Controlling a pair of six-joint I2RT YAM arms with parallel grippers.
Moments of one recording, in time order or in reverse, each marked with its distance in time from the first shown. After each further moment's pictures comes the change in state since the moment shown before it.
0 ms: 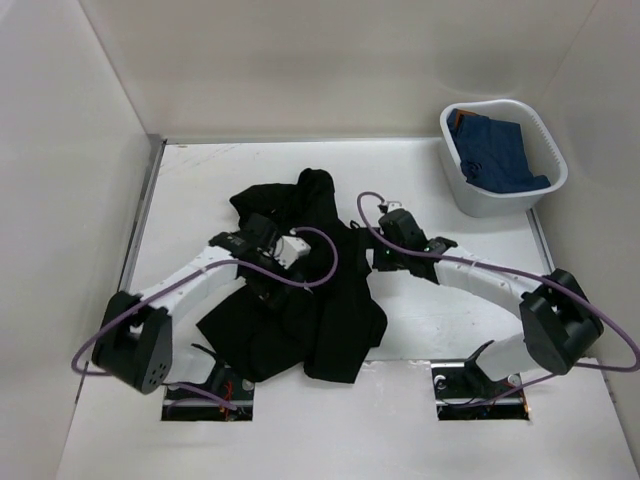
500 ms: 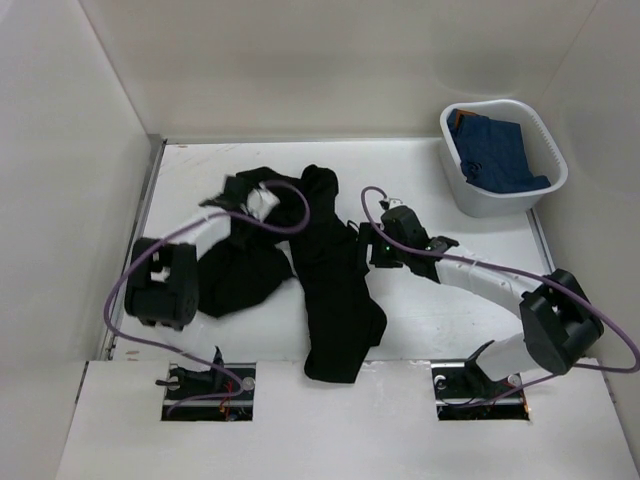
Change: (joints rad) left arm 0.315 0.420 0.298 0.336 -0.325 0.204; right arm -0.016 0.004 -0.003 0.063 -0.074 0.061
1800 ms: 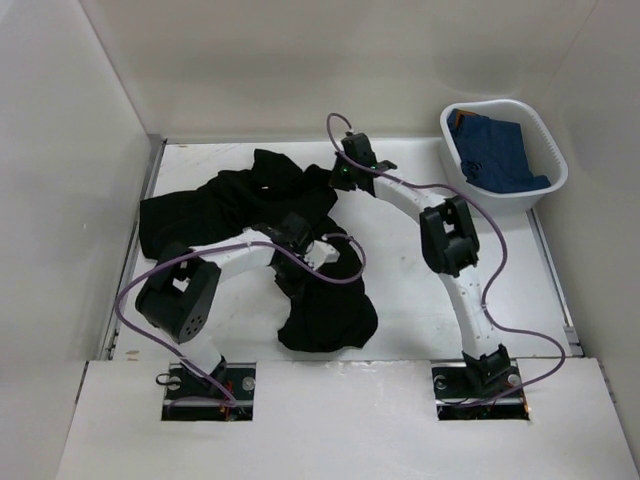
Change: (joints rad) left arm -0.490 -0.049 -0.170 -0.238 0.476 -0.227; right arm -0.140 1.020 1.248 -0.123 -0.047 -0.004
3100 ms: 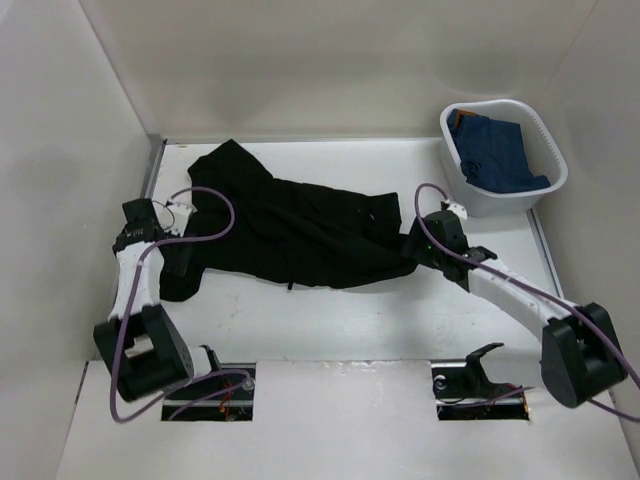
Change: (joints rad) left arm 0.957 -0.454 -0.028 0.032 -0.377 0.351; right arm -0.087 -1.270 -1.444 0.056 0.293 0.068
